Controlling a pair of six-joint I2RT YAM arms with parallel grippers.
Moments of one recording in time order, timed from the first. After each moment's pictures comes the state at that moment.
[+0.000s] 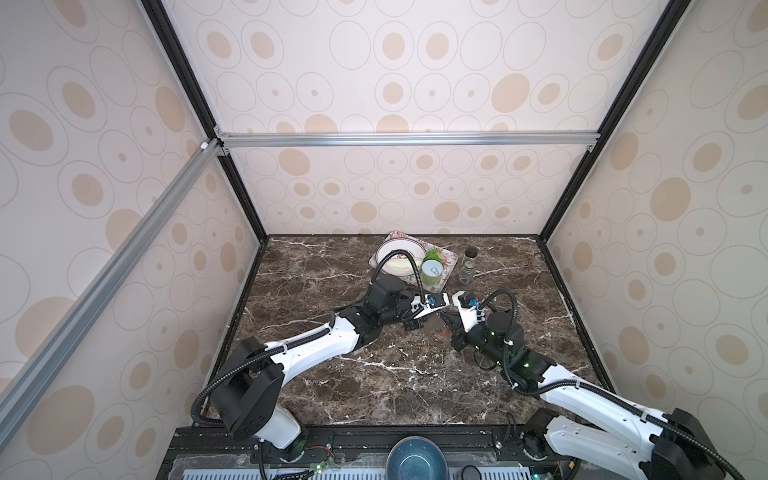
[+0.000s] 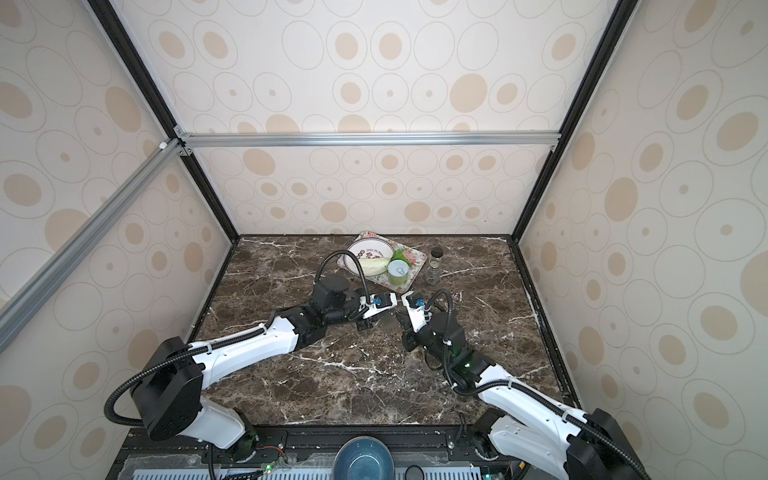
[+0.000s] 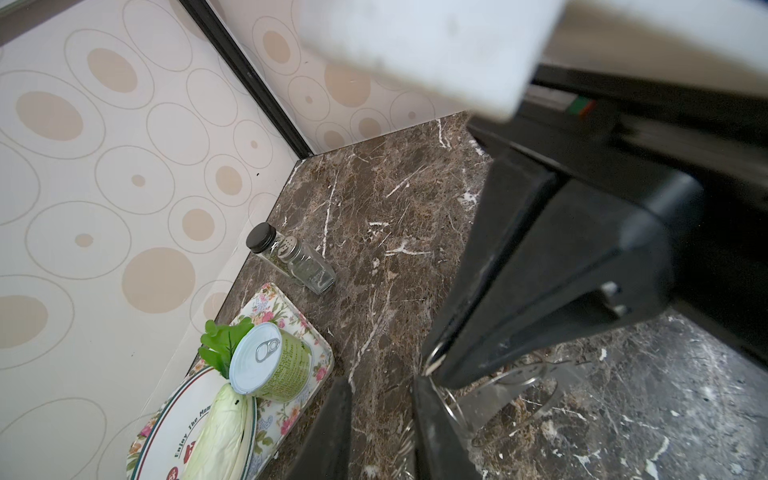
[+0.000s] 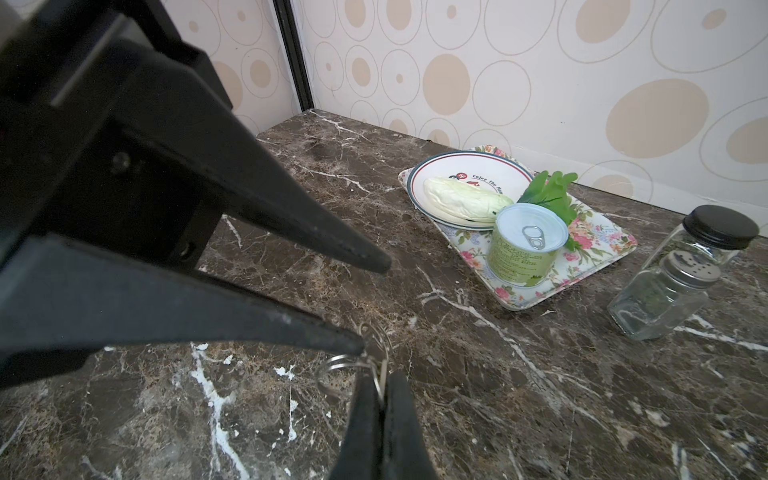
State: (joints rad) left arm -0.79 1.52 0.99 0.13 0.34 0.62; right arm 0.67 0.98 0.46 0.23 -0.01 0.06
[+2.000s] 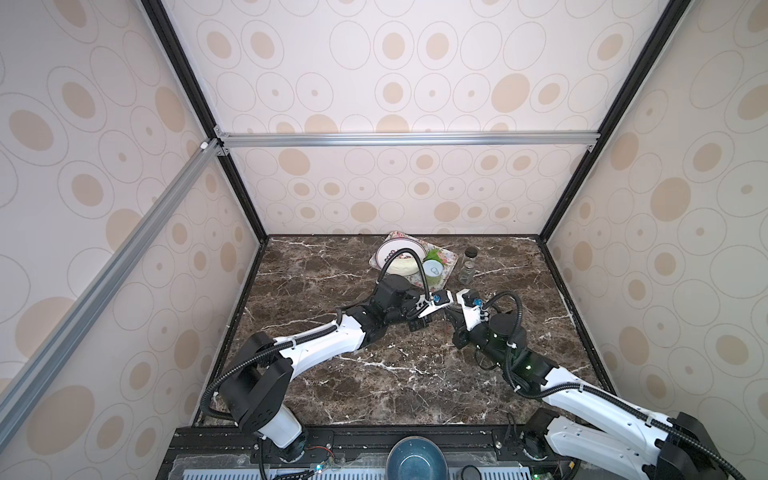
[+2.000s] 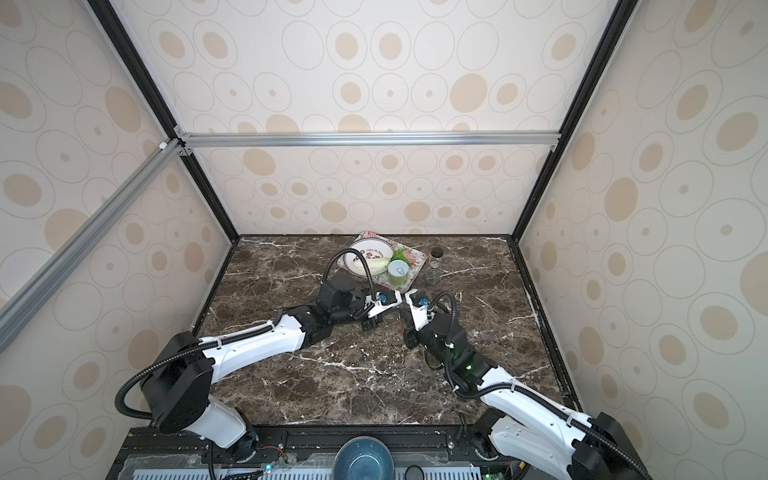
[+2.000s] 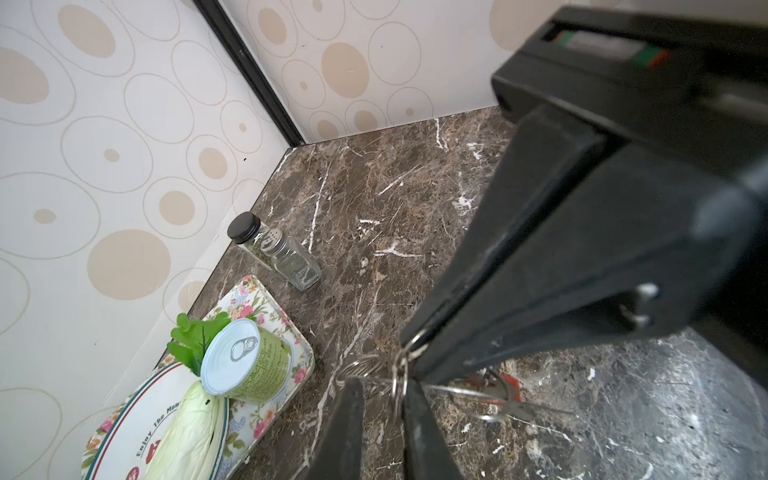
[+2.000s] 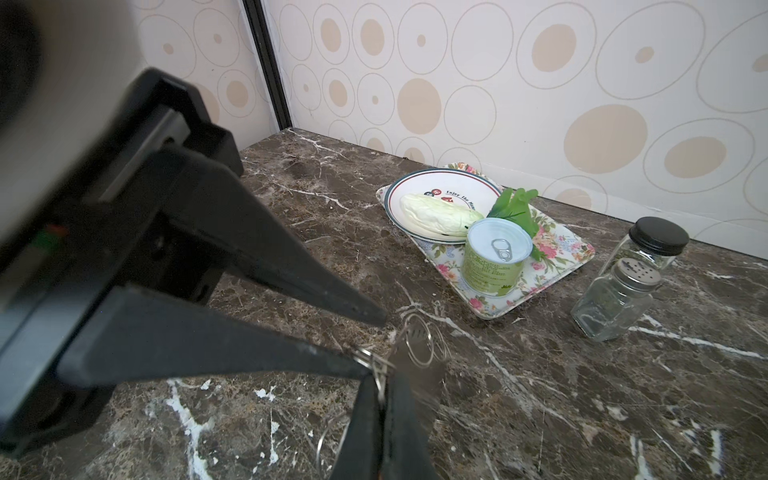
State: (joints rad) left arm -0.80 1.57 1.02 0.14 0.32 0.54; right arm 0.69 0.95 0.46 0.24 0.08 0.06
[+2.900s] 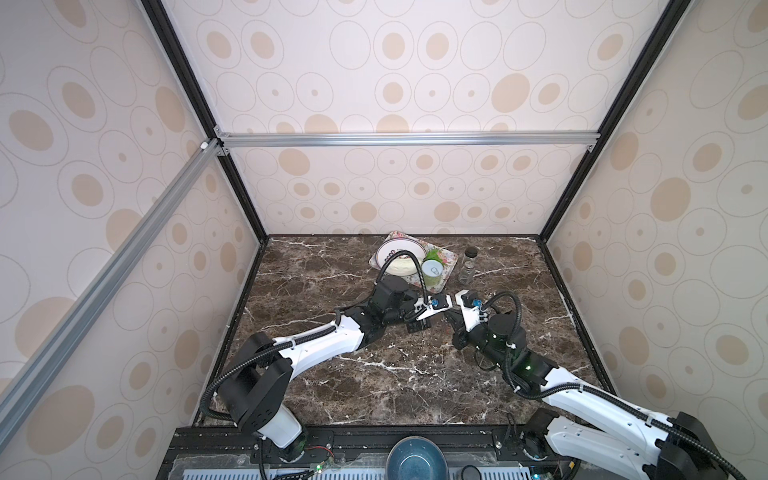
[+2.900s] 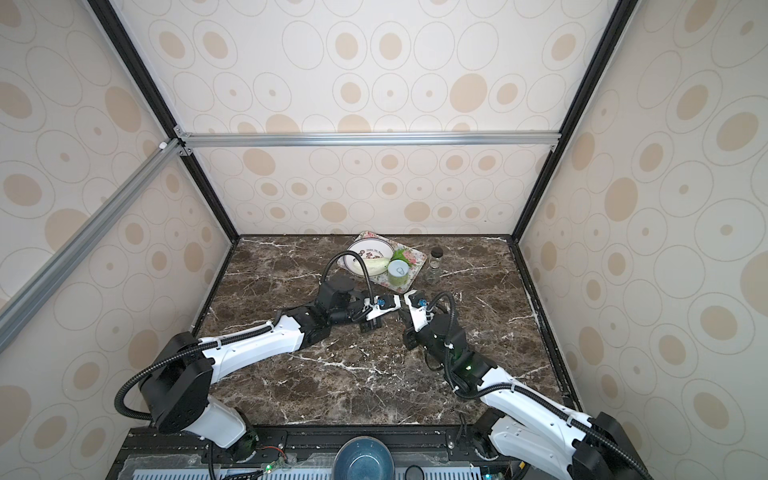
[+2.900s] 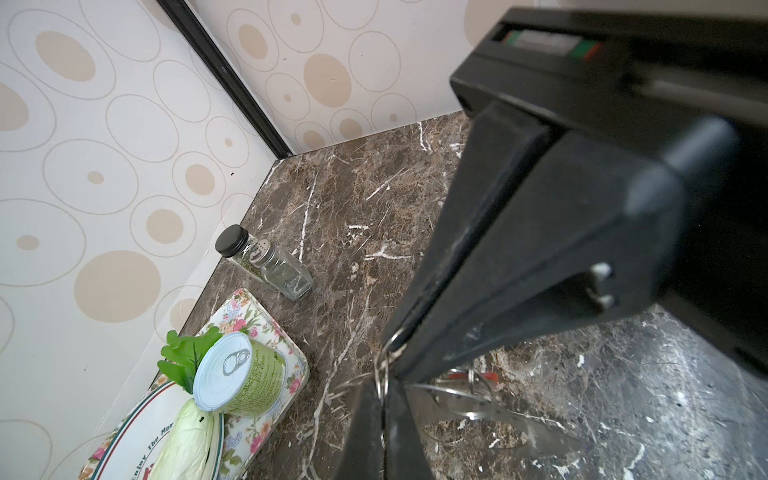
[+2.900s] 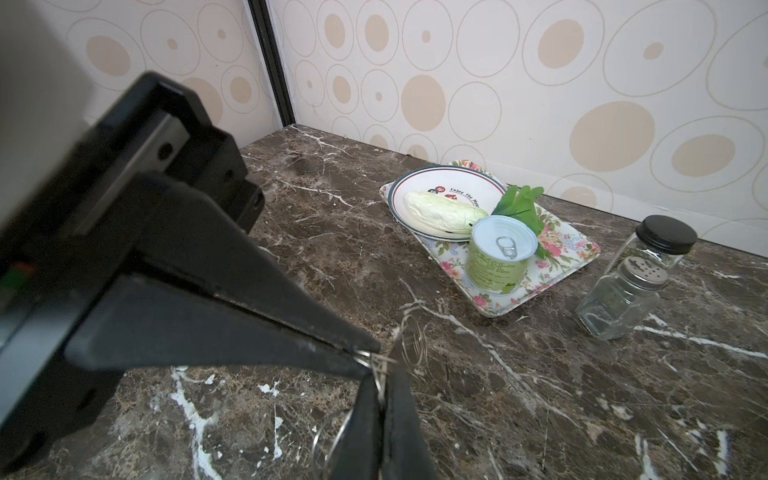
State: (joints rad) left arm -0.80 1.55 0.99 0.16 0.38 0.59; right arm 0.70 0.95 0.46 0.23 0.08 0.06
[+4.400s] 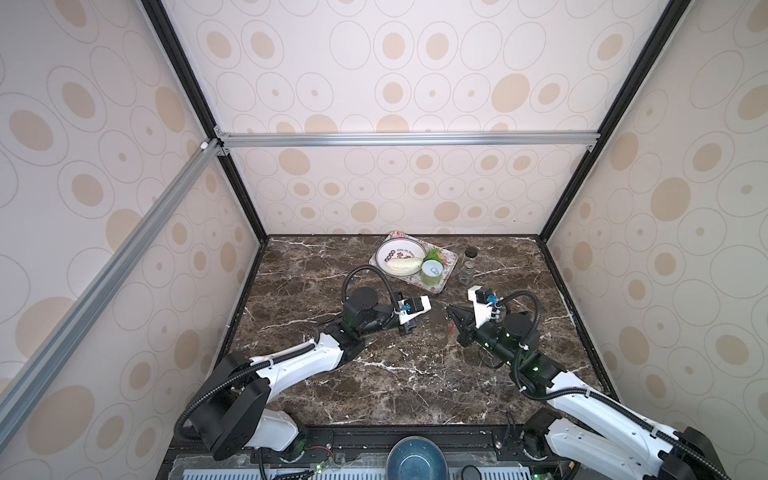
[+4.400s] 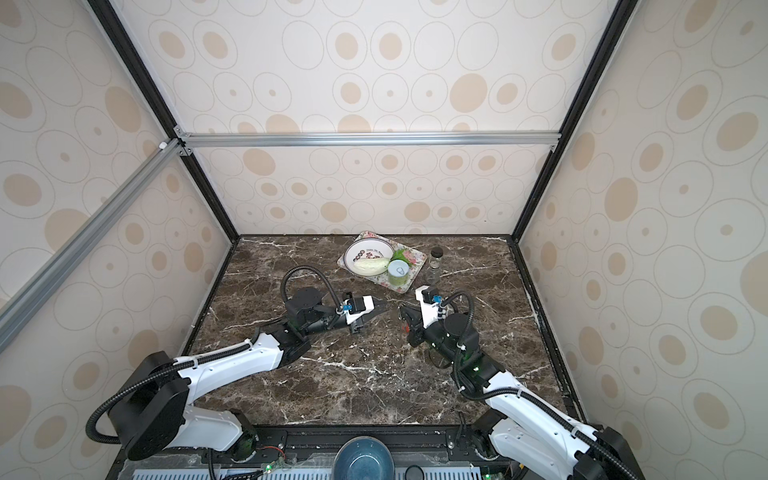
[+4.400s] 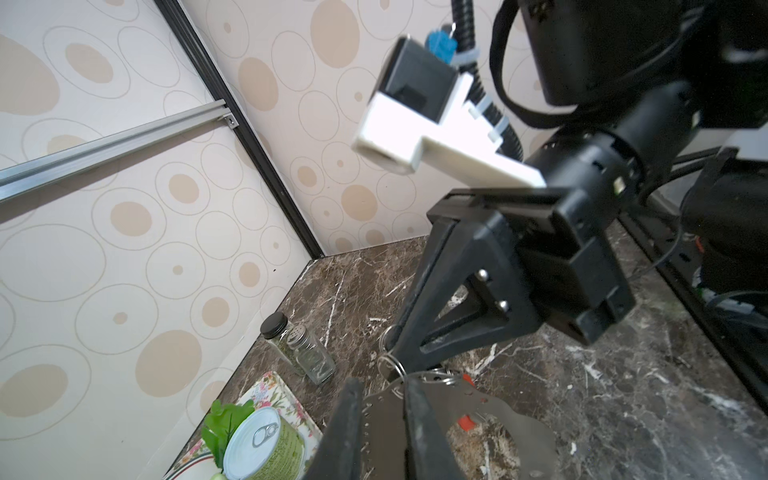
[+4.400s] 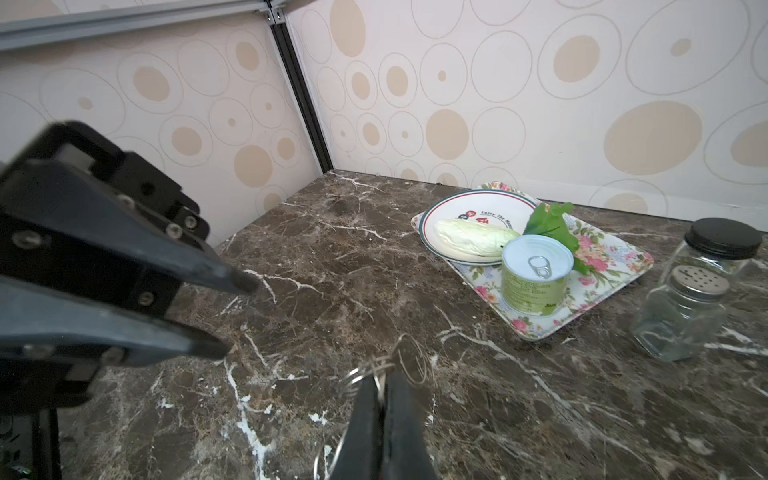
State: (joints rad) left arm -0.74 1.38 0.75 0.58 0.54 0.43; right arm 0.60 0.89 0.43 0.30 -0.09 0.18
